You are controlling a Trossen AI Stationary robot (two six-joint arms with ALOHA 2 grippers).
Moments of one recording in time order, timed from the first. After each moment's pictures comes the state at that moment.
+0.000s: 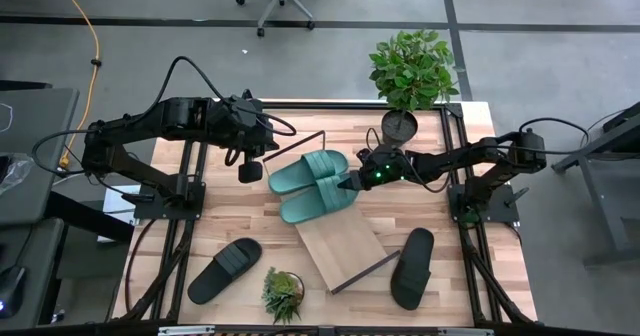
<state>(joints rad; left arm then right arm) 0.20 1.29 1.57 -1.11 -0.12 0.13 -0.16 1.53 0.60 0.48 -0.25 1.13</state>
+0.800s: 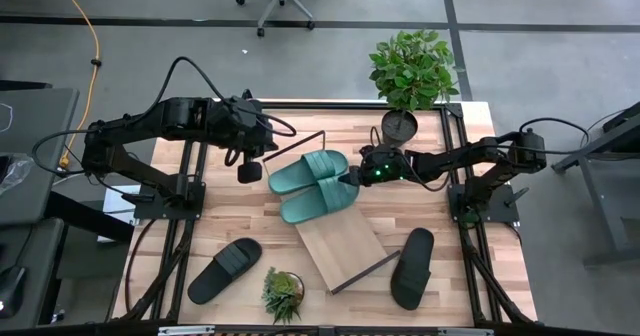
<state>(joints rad) 0.20 1.29 1.57 -1.13 -0.12 0.13 -0.16 1.53 0.60 0.43 -0.12 1.15</state>
